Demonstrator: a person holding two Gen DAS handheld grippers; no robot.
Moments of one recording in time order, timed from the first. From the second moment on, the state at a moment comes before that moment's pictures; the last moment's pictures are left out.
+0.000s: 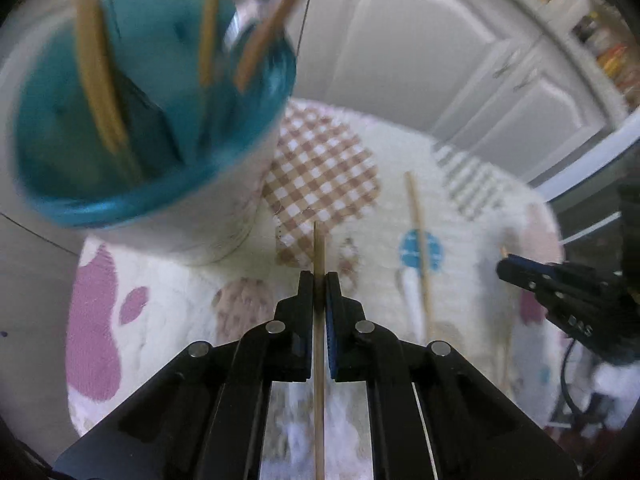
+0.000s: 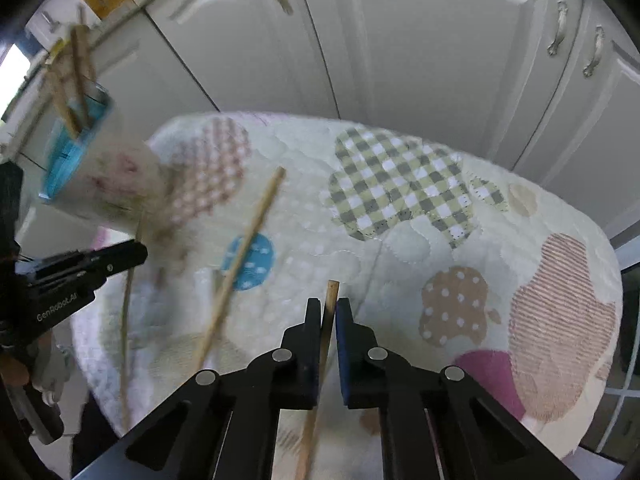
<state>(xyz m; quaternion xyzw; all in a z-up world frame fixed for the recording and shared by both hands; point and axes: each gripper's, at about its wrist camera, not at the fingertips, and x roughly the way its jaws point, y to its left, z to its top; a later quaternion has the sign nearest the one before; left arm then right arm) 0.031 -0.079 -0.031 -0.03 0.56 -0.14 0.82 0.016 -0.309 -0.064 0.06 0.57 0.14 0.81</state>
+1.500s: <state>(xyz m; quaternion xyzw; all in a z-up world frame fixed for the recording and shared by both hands) -0.055 0.013 0.144 -0.09 0.38 -0.17 0.90 -0.034 -0.306 -0.005 0.08 0.51 0.17 0.84</state>
